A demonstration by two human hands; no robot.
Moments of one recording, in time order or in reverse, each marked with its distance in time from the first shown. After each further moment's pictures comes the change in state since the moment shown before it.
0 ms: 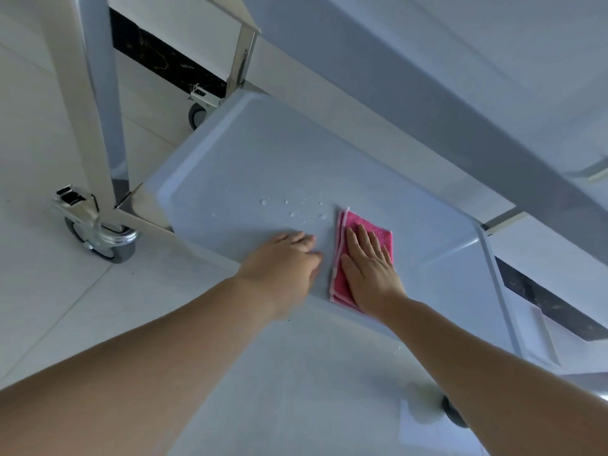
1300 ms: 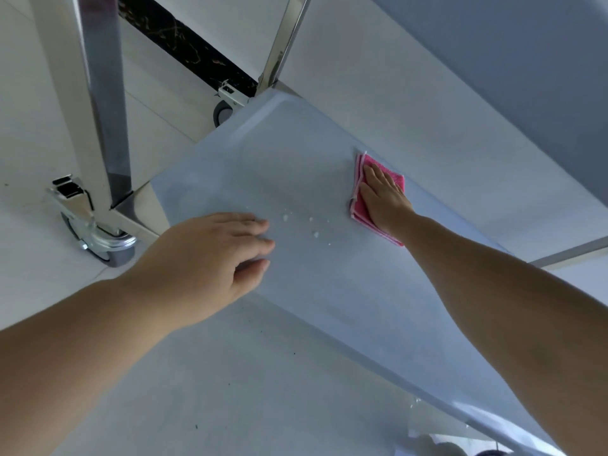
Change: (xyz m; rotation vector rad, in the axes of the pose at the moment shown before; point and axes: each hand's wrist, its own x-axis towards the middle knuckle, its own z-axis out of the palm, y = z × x) left_hand -0.035 -0.081 -0.023 0.021 0.380 -0.029; right_hand 0.203 0.022 -0.032 -0.133 0.074 -0.149
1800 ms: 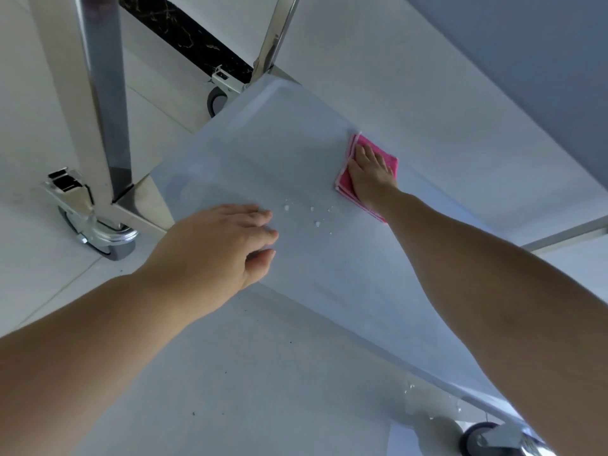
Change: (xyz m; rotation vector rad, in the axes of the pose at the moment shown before) left_hand 0.006 0.007 0.008 0.036 -0.002 -0.051; right_hand 0.018 -0.030 -0.005 0.098 0.061 0.034
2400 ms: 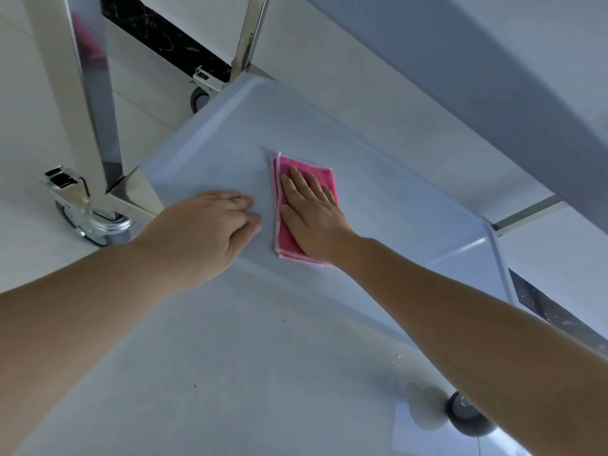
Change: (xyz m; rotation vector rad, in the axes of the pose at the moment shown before) left_hand 0.004 0.005 -0.007 0.064 -0.145 0.029; right_hand -0.135 -0.072 0.003 -0.070 -0.115 -0.270
